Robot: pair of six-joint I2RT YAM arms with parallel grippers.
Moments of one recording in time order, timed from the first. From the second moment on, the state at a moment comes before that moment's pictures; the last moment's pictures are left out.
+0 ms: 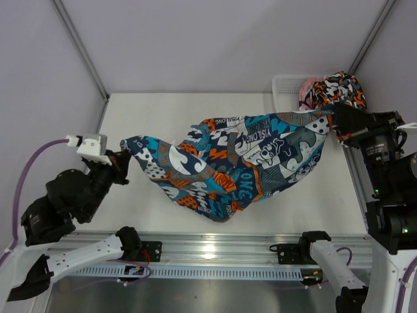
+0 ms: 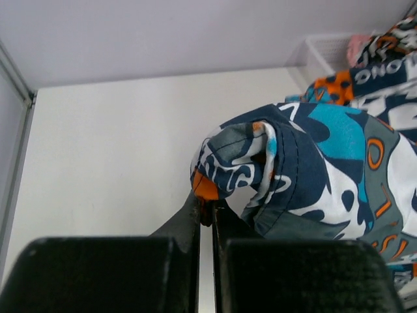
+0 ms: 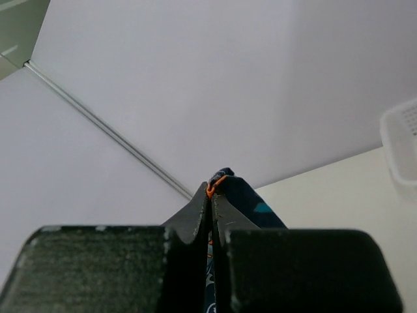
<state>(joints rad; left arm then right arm) -1.01 0.59 1.24 -0.83 -0.76 -0.20 0.05 0.78 1.56 -0.52 -0.10 0.78</state>
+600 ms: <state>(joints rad) -0.96 0.70 1.10 -0.70 -0.69 -0.19 0.05 0.81 1.24 -0.54 -0.17 0.88</state>
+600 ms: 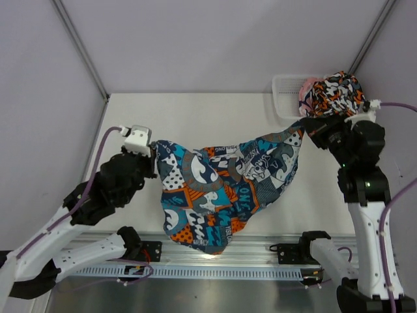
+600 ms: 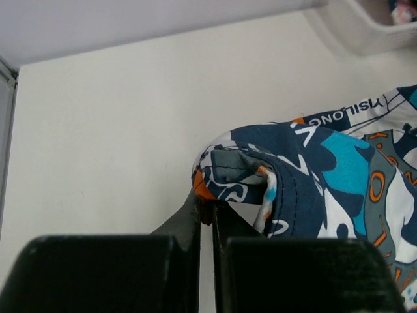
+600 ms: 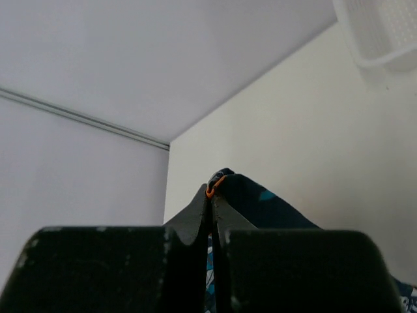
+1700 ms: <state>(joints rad) -0.43 0.76 0.53 -0.46 -0.18 -0.54 0.17 2.23 2.13 -0.33 -0.10 0.79</state>
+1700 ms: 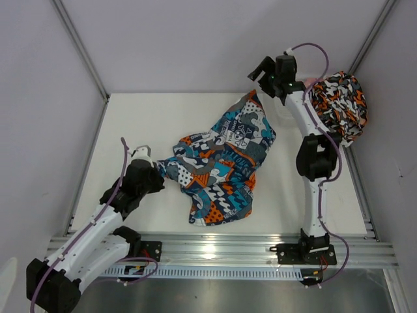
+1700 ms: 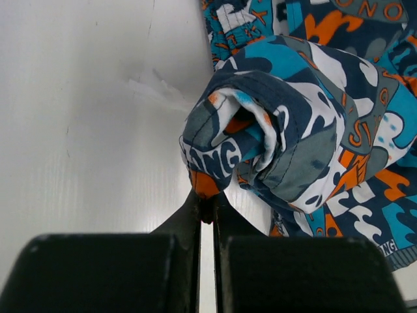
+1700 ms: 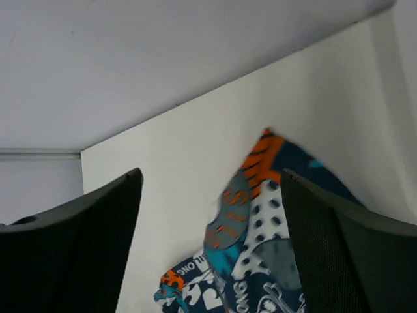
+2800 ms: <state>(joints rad) -0.42 1.03 0.64 -0.21 -0.21 -0.52 1.43 1.56 1.13 -0.55 0.38 0.61</state>
